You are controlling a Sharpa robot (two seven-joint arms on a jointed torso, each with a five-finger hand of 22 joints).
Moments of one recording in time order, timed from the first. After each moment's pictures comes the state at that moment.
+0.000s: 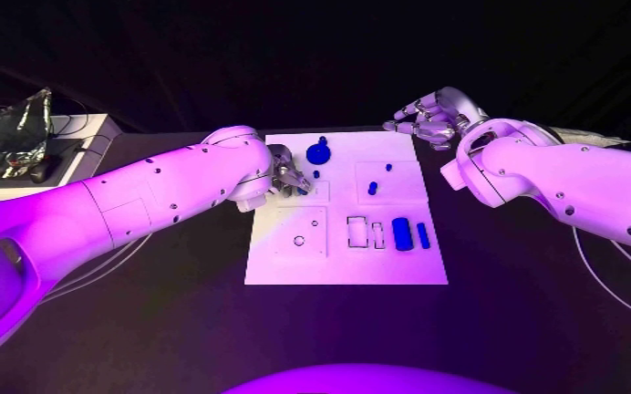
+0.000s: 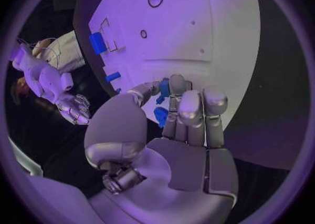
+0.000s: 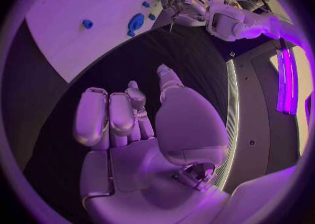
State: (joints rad) left arm 1.24 -0.50 0.00 1.20 -1.08 0.10 -0.61; left_hand 1.02 -0.11 0.51 0.06 0.50 0.95 0.02 0.58 0.73 1.19 -0.06 0.89 0.57 1.41 -0.10 1.21 1.07 0.12 1.19 -0.08 1.24 1.13; right arm 1.31 -0.84 -0.09 1.47 -0.91 -0.58 -0.14; right_hand 1.18 -0.11 -0.05 0.12 0.36 1.03 0.13 0.08 0.17 1.18 0.04 1.07 1.16 1.44 -0.04 1.22 1.01 0.08 1.47 -0.05 1.15 1.31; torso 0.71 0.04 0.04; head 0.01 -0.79
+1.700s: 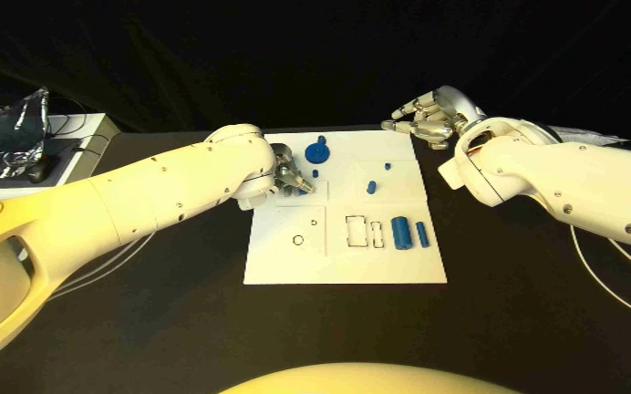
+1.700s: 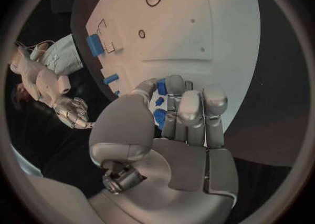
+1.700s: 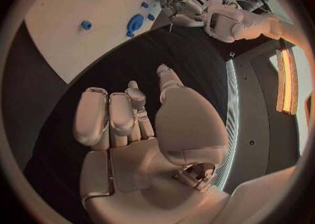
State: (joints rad) left arm 1.24 -0.47 -0.01 1.17 -1.10 0.12 -0.62; left_hand 1.13 -0.03 0.13 0.09 0.49 1.01 -0.02 0.56 0.75 1.19 -0.07 0.89 0.58 1.42 -0.11 1.21 1.09 0.10 1.22 -0.08 1.20 1.18; right arm 1.31 -0.84 -0.09 1.48 -0.91 -0.58 -0.15; right_hand 1.18 -0.11 -0.05 0.12 0.36 1.03 0.13 0.08 0.17 1.18 0.04 1.07 1.16 1.44 -0.04 1.22 1.01 0.08 1.47 -0.05 1.15 1.31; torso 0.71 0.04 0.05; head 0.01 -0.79
